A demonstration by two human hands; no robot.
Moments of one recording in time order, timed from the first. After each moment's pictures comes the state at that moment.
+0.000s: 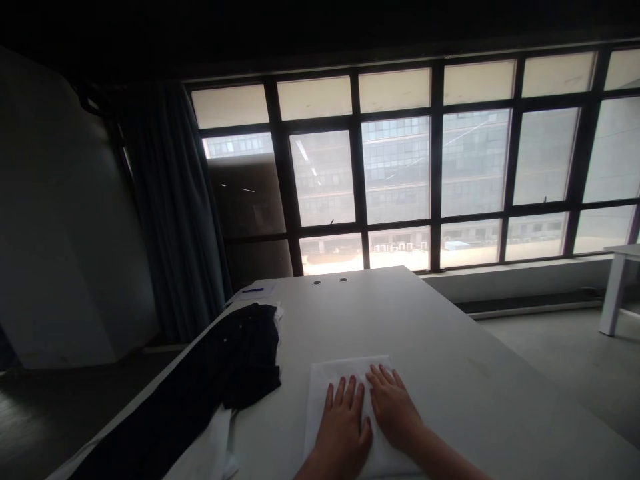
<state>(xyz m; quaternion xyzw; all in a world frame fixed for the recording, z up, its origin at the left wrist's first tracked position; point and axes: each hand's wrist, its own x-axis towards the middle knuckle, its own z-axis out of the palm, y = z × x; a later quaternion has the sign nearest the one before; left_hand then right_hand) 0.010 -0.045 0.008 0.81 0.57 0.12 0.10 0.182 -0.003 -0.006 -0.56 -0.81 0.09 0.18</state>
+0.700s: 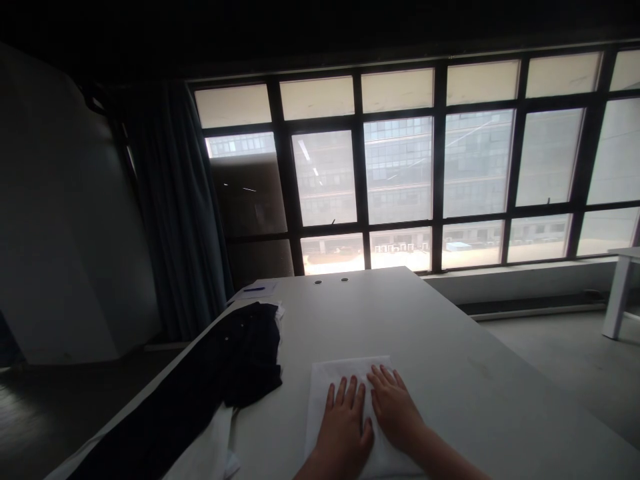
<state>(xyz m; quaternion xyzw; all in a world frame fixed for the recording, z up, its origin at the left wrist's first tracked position) 0.010 -0.047 0.011 0.81 0.57 0.10 0.08 0.181 -0.005 0.002 -0.56 -0.81 0.09 0.15</state>
